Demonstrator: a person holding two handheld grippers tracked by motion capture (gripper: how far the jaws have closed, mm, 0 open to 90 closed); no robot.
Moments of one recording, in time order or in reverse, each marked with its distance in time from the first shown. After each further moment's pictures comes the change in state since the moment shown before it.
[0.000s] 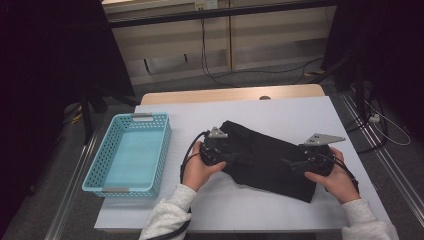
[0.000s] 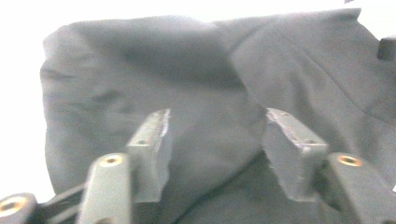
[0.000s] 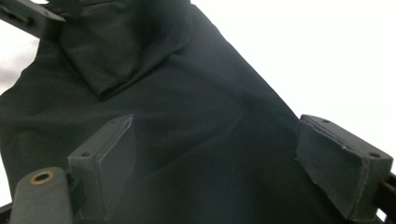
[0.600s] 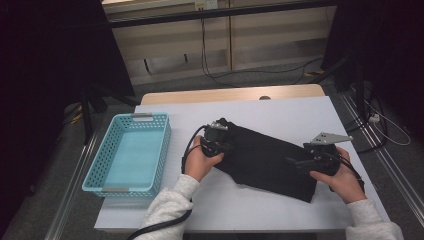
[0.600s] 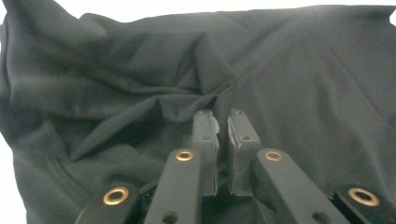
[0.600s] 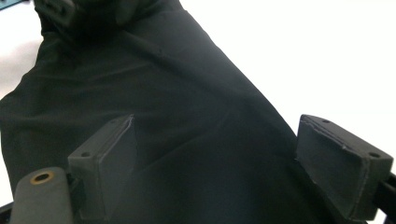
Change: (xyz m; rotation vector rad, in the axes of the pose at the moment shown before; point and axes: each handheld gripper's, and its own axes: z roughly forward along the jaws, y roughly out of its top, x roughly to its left) left arm 0.005 0.011 0.016 0.112 0.000 -0.052; right arm -0.009 -0.002 -0.012 -0.022 -0.005 0.016
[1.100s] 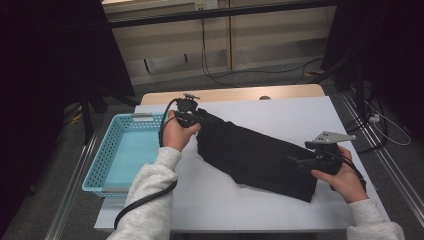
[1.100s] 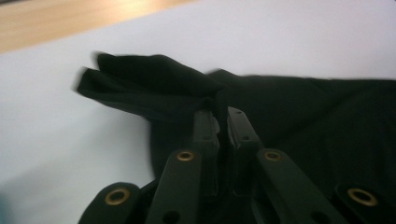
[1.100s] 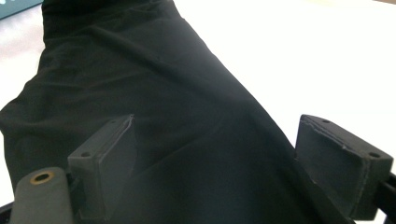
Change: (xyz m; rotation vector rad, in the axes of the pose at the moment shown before) left arm 0.059 0.045 -0.060 -0.025 0.148 -0.145; right arm -0.002 0.002 -0.004 -0.018 -0.005 0.006
